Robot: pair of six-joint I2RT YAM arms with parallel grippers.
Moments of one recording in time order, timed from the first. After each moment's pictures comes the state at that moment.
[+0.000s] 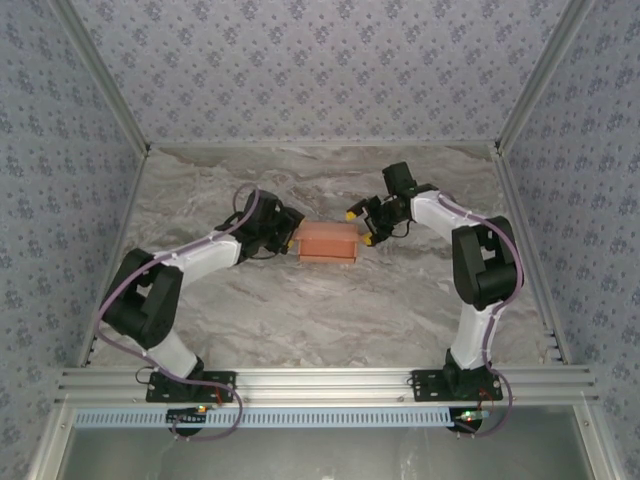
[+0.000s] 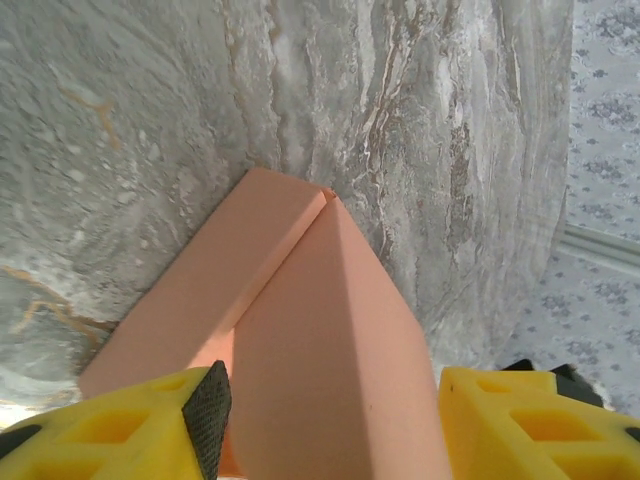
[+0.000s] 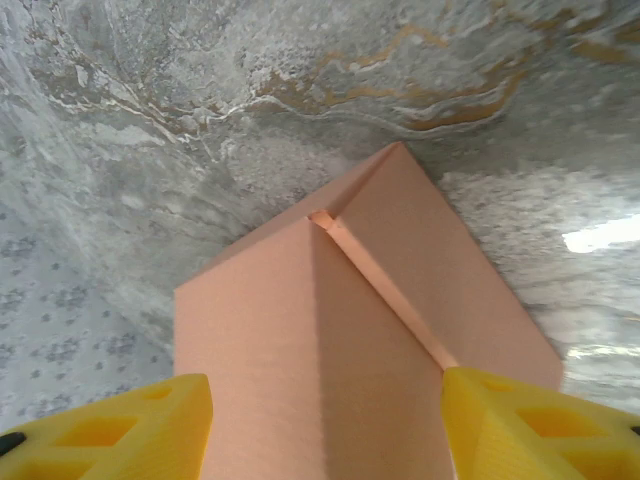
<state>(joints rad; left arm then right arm) -0.53 1.61 0.94 -0.06 0.15 -1.44 0.31 1.88 1.32 -0.55 -0.55 1.18</state>
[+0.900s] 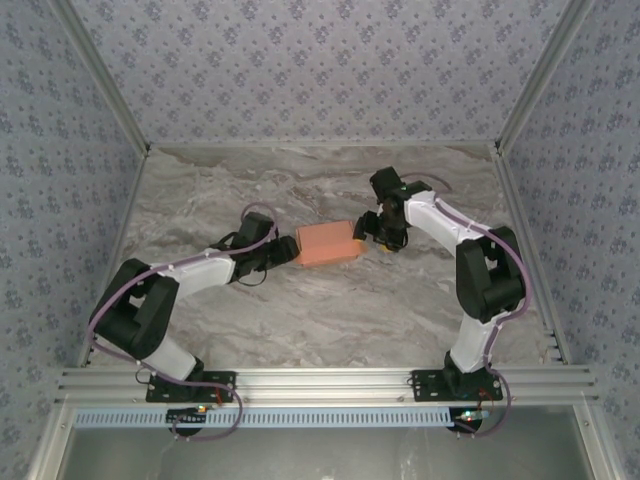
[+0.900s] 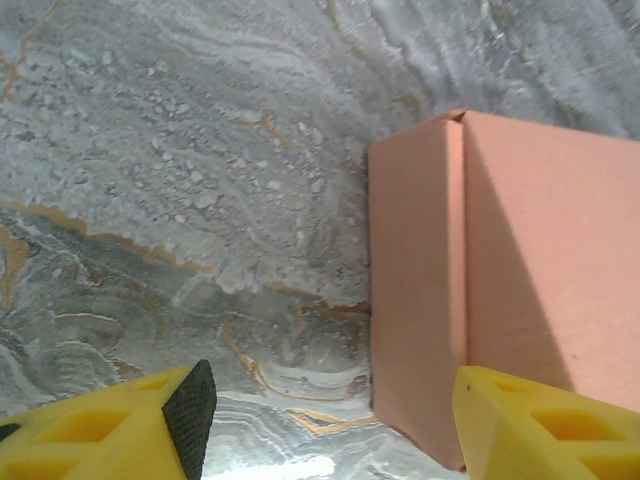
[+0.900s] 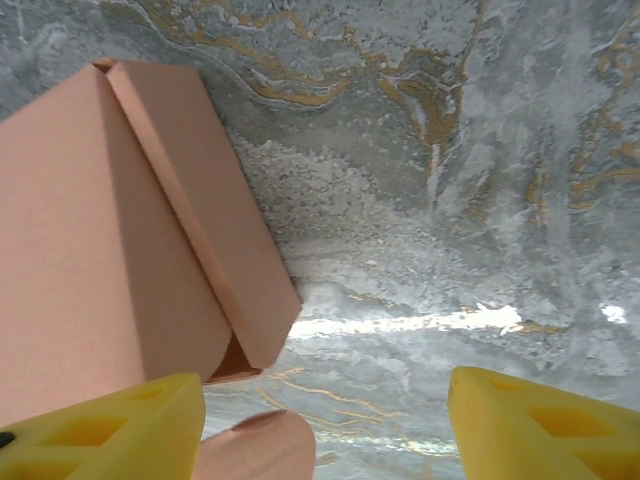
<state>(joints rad) -0.54 1.56 0.76 -0.07 0.08 -0.80 0.40 1.80 1.35 -0.86 -0.17 0.63</state>
